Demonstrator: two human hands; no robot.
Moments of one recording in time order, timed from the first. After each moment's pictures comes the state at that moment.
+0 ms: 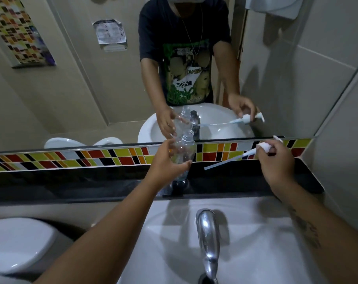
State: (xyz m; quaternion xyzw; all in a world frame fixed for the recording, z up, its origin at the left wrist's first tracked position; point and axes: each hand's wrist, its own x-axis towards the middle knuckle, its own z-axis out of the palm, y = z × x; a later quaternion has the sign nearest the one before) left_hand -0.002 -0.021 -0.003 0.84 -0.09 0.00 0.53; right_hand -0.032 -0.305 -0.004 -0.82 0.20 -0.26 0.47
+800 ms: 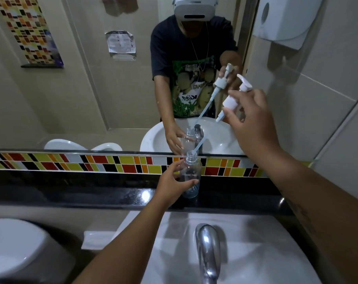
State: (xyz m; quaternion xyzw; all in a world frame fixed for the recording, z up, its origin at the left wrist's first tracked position) left_hand -0.004 -0.025 -0.040 0.77 -0.02 -0.04 0.64; right_hand -0.016 -0.218 0.146 -0.87 -0.10 -0.37 0.30
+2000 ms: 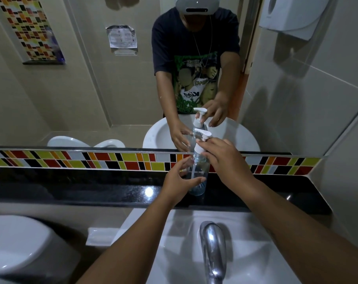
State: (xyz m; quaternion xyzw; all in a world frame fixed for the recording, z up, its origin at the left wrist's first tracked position) left_hand -0.003 -0.034 -0.041 0.75 -0.02 -0.05 0.66; right_hand -0.008 -0.191 0.046 -0.93 -0.19 -0.20 0.25
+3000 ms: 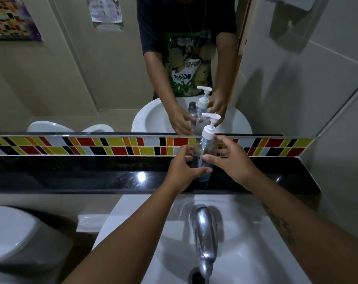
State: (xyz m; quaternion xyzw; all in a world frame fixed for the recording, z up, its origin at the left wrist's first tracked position) left_hand -0.007 -0.064 -0.048 0.78 -0.08 -0.03 0.61; right_hand -0.024 -0.227 0.009 -0.83 -0.01 0.00 0.56
